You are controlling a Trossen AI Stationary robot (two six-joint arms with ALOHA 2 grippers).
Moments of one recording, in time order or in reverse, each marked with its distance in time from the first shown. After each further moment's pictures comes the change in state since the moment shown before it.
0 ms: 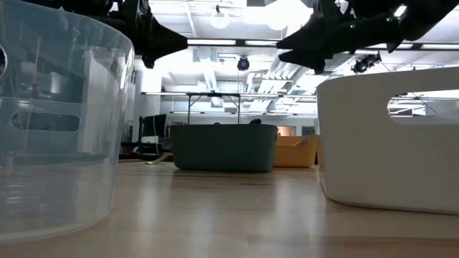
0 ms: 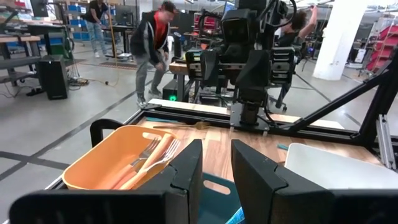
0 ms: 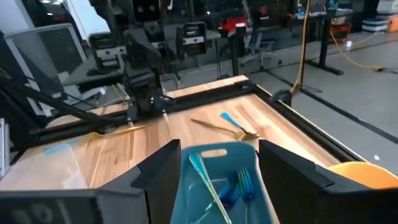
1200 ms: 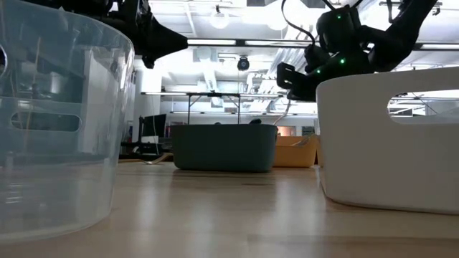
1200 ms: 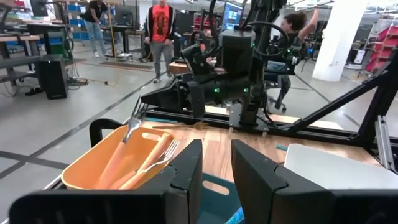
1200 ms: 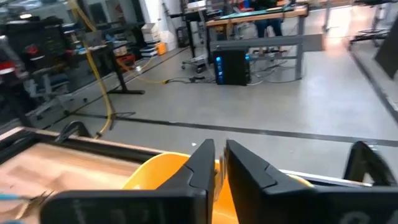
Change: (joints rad) left arm 0.000 0.000 0.000 0.001 0.000 -0.010; right arm -0.020 0.396 0.002 0.341 0.895 0.185
